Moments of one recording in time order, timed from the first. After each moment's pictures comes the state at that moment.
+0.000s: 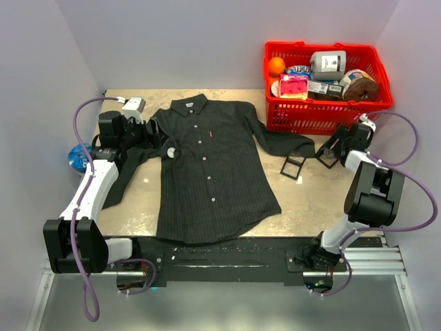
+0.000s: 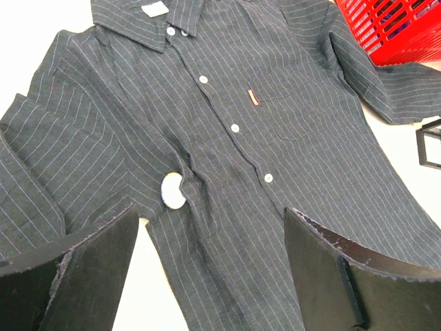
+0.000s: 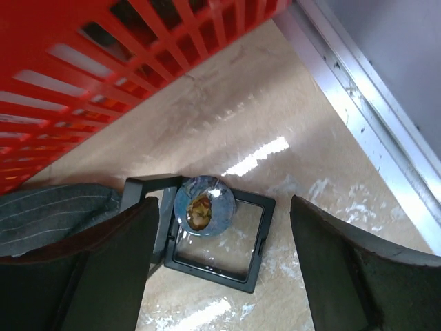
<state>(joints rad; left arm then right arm) 0.02 1.26 0.97 -0.18 0.44 -0.09 -0.34 1.68 0.93 0.09 0.08 0.31</state>
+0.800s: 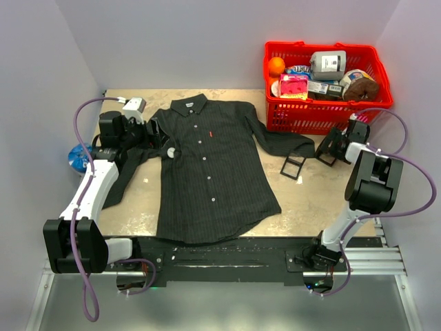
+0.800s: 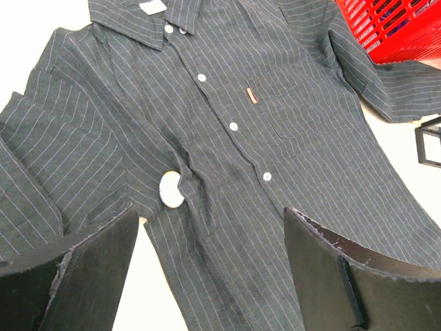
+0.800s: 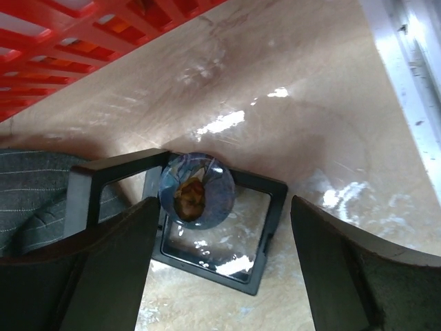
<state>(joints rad) 0.01 1.26 0.97 -0.19 0.44 -0.09 -0.34 1.82 1.07 -0.09 -0.02 0.19</state>
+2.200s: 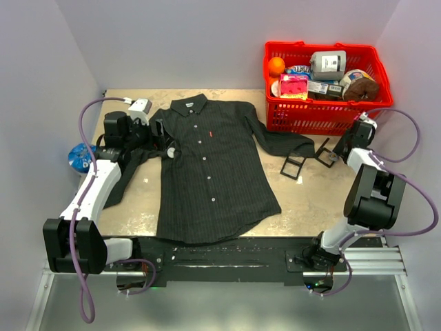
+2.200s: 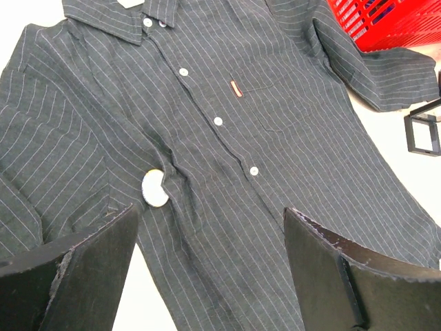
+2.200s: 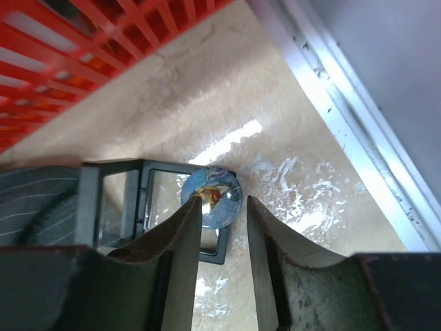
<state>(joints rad) -0.03 1.26 0.97 -0.20 0.44 -0.09 -0.34 1.67 0.99 -0.06 0.13 0.24</state>
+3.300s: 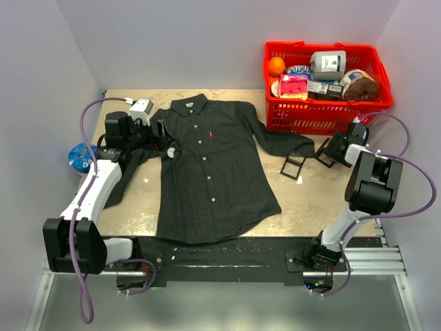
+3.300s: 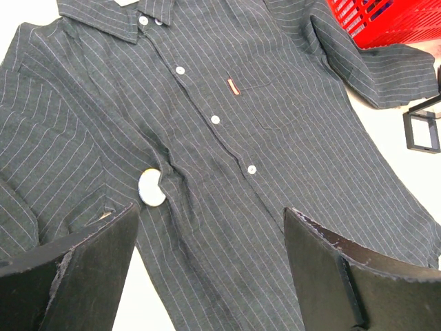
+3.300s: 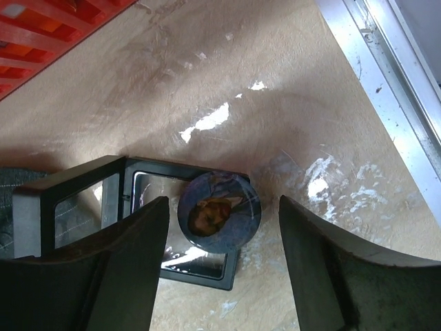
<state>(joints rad) -0.04 1.26 0.97 -0.20 0.44 -0.09 -0.34 1.81 1.04 -0.09 0.09 0.25</state>
